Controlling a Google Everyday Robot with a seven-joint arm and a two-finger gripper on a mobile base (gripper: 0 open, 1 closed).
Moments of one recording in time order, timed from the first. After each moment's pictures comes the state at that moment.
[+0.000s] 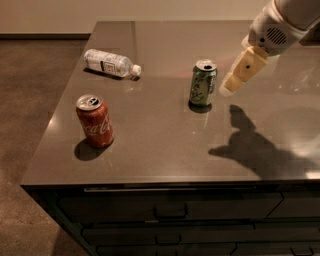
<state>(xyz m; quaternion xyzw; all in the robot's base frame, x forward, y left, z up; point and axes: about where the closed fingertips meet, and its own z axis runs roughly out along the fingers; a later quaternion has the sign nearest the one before) 0.565 -0.193 0.971 -0.50 0.83 0.06 0.24</state>
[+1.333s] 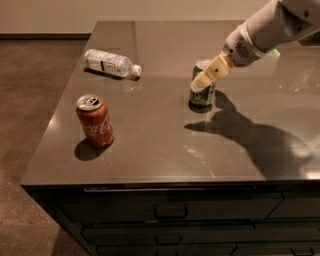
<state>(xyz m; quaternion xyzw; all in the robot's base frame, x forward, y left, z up) 0.633 -0.156 0.928 -0.42 0.84 0.14 0.31</state>
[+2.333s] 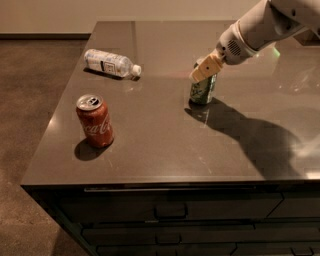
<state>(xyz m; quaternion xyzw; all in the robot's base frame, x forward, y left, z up) 0.648 -0.144 0.923 -0.41 0.85 0.15 0.31</state>
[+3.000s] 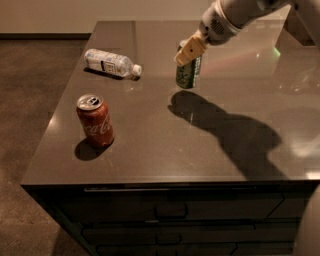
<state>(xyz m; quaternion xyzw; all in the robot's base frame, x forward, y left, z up) 0.667 -0.103 0.962 -0.45 0.82 0.15 0.32</state>
